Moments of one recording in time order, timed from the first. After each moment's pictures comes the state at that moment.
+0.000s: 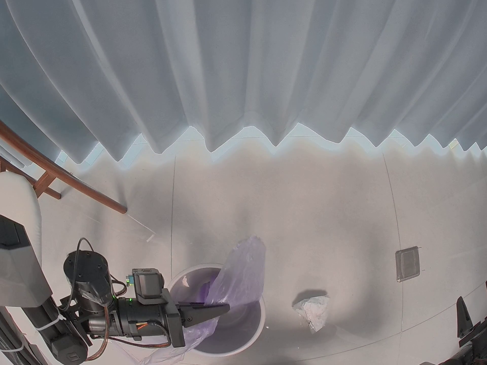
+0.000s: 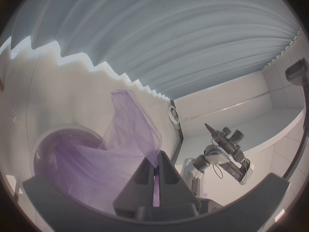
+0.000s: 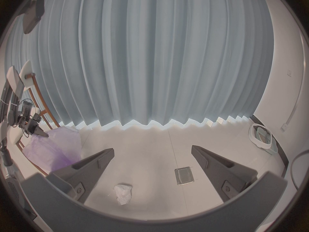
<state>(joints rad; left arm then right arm) -0.58 1.88 -0.09 -1.54 -0.61 -0.48 0.00 0.02 -0.02 0.00 -0.03 -0.01</state>
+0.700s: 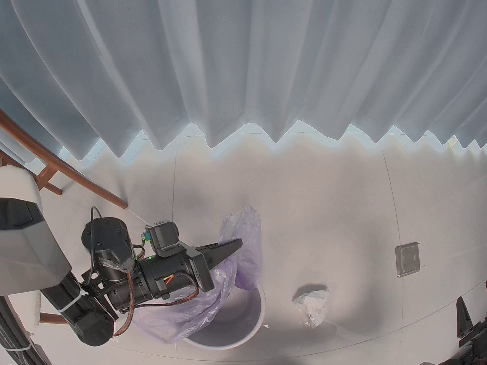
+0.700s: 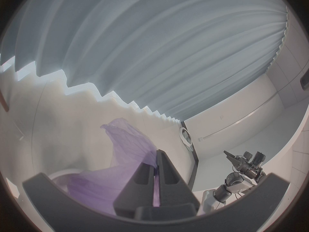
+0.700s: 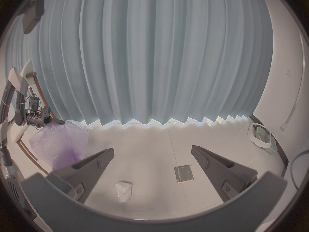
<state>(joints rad) -0.59 1.94 -0.36 -1.54 -0.38 -0.49 0.00 0.02 -0.02 0.00 -0.03 -0.01</state>
